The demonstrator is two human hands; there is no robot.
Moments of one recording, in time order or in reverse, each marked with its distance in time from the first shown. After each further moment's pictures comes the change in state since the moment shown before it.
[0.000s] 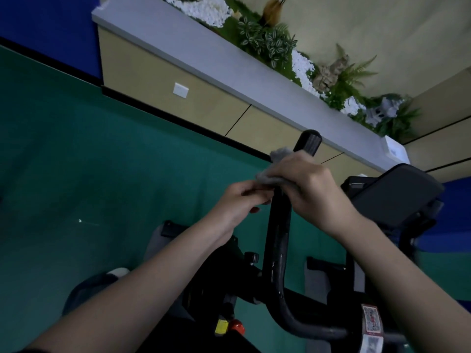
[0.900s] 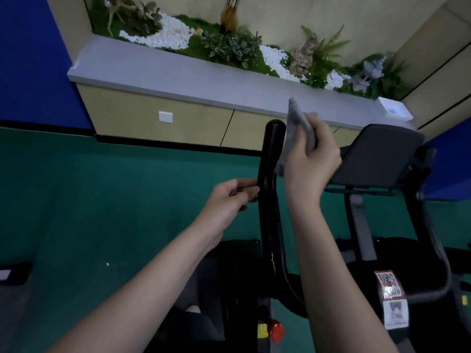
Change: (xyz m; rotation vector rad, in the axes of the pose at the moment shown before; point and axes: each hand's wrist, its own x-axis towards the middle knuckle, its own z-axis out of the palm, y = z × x) left_hand -0.011 0.020 0.003 0.289 -0.002 0.020; right_hand 0.012 -0.020 0.013 0.388 1.091 0.914
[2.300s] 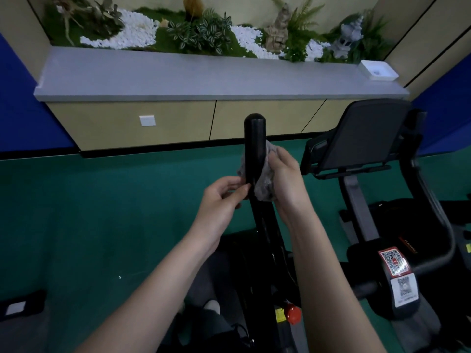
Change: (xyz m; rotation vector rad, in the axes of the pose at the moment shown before) left_hand 0.010 0.007 0.006 0.089 0.045 0.039; right_hand -0.014 0.035 -0.001 0.390 -0.416 0.610
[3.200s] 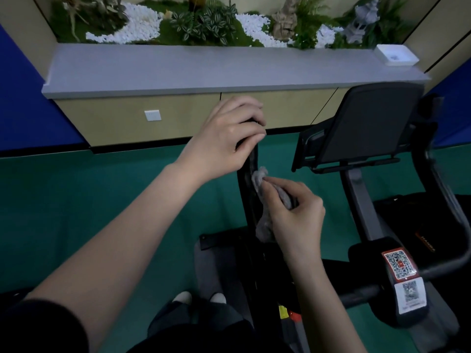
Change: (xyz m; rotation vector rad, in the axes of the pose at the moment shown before) left_hand 0.073 0.058 0.001 1.064 -0.161 1.203; right_hand -0.053 0.023 -0.026 -0.339 0.317 -0.257
